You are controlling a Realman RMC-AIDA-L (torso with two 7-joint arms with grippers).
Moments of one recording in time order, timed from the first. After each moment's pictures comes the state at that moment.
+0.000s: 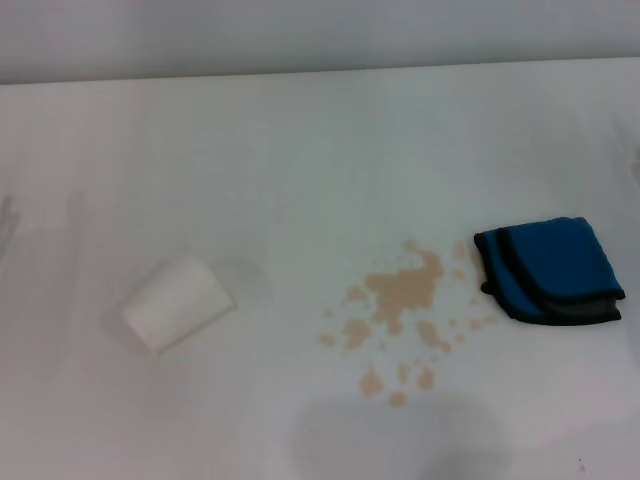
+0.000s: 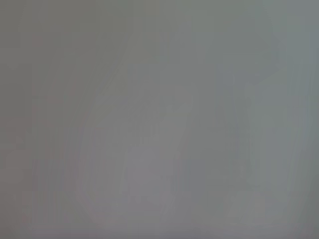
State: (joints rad) left arm -0.38 -2.07 1.21 0.17 -2.86 -0.99 2.80; right arm 0.38 2.01 -0.42 -0.18 2.05 0.89 -2.61
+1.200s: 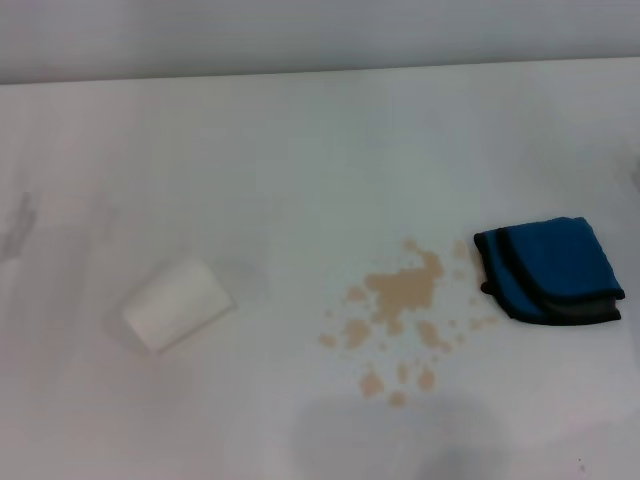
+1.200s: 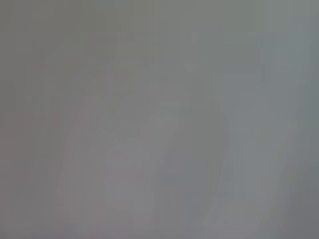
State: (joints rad) left arm -0.38 -2.07 1.21 0.18 -2.80 -1.02 2.72; right arm 0.38 2.01 -0.42 -0.17 2.05 0.83 -2.61
